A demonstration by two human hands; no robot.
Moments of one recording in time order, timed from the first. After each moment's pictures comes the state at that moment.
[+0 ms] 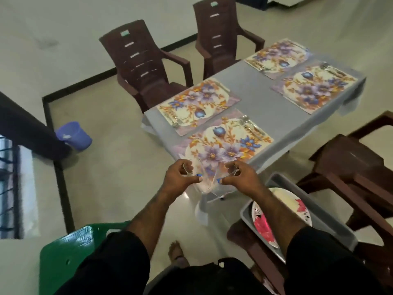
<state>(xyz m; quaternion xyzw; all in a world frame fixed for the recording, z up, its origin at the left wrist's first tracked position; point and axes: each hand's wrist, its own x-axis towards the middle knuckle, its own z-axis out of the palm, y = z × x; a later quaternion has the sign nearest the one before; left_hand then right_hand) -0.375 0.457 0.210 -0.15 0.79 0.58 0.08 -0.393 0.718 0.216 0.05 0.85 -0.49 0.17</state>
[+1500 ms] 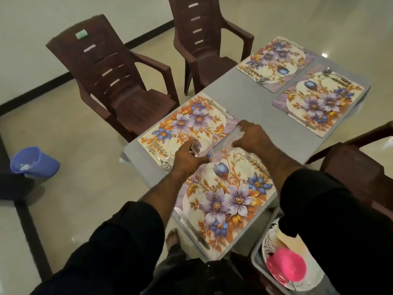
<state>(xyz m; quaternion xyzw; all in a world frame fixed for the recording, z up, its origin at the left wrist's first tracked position) -0.703 0.466 0.193 -0.11 0.82 0.55 0.11 -0.745 0.716 0.246 0.07 0.95 -0.27 0.10</state>
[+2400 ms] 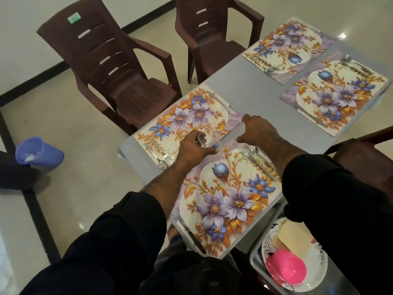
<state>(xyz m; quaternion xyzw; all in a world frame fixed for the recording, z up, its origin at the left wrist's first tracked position) -0.748 0.498 0.194 -0.10 0.84 0.51 0.13 -0.792 0.729 0.236 0.05 0.98 -0.09 0.18</state>
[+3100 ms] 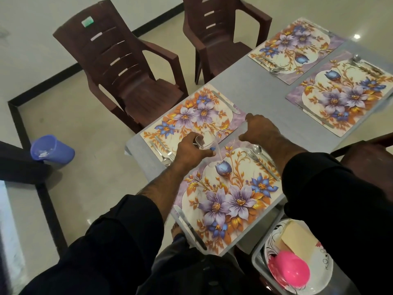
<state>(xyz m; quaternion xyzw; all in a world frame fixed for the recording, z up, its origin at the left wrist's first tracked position) -0.725 0.490 0.210 -0.12 0.85 0.50 0.13 -0.789 0.728 0.235 0.05 0.98 -0.10 0.17</state>
